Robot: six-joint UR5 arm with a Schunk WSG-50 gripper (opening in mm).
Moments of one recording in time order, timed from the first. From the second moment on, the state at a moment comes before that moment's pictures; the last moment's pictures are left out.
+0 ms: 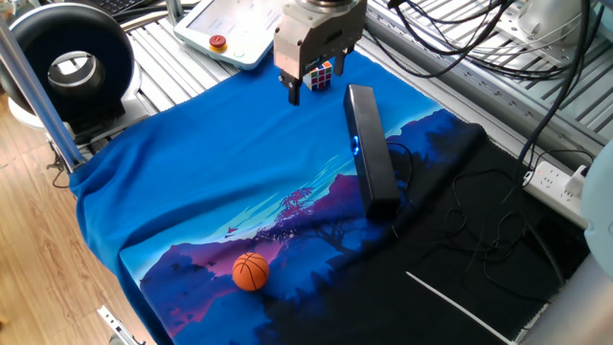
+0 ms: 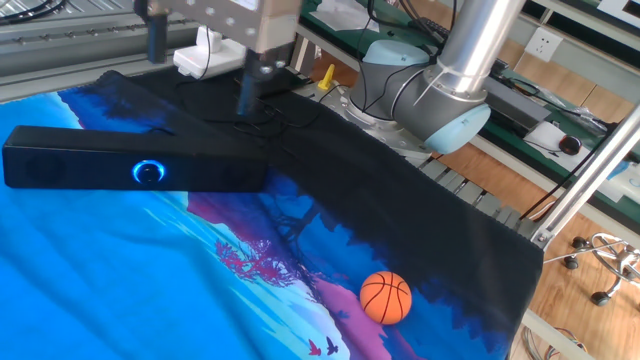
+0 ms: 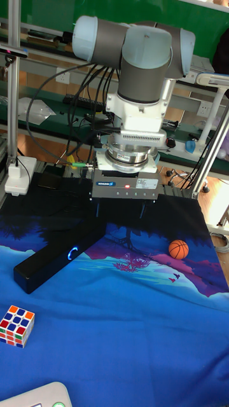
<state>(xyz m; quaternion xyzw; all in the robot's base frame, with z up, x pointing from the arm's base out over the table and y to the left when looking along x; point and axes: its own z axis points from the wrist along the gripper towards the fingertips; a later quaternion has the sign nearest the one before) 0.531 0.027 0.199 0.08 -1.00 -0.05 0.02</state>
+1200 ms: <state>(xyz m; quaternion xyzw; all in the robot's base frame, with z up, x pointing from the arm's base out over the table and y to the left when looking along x) 0.503 0.014 0.181 0.15 -0.99 -0.01 0.07</state>
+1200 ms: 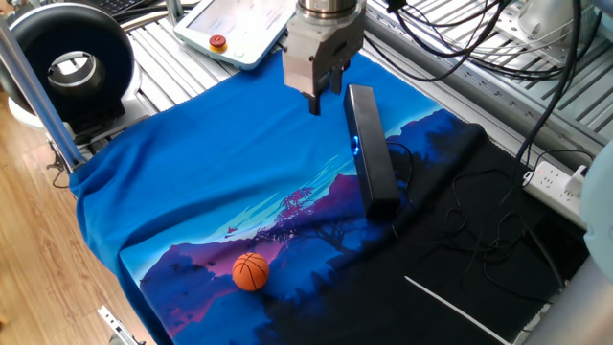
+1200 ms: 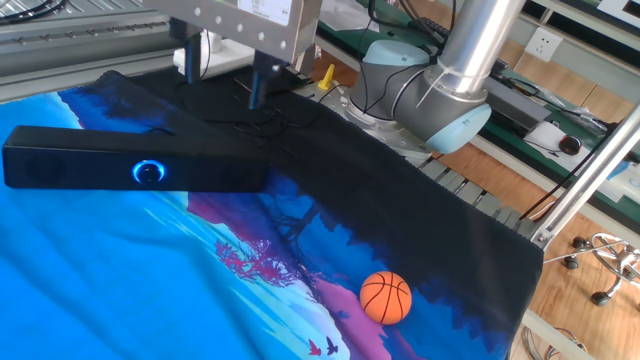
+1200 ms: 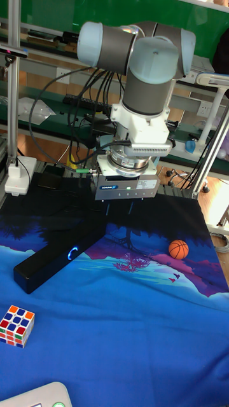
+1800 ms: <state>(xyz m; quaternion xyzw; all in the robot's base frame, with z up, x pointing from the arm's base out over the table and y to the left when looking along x) 0.502 0.006 0.158 0.20 -0.98 0.03 0.05</state>
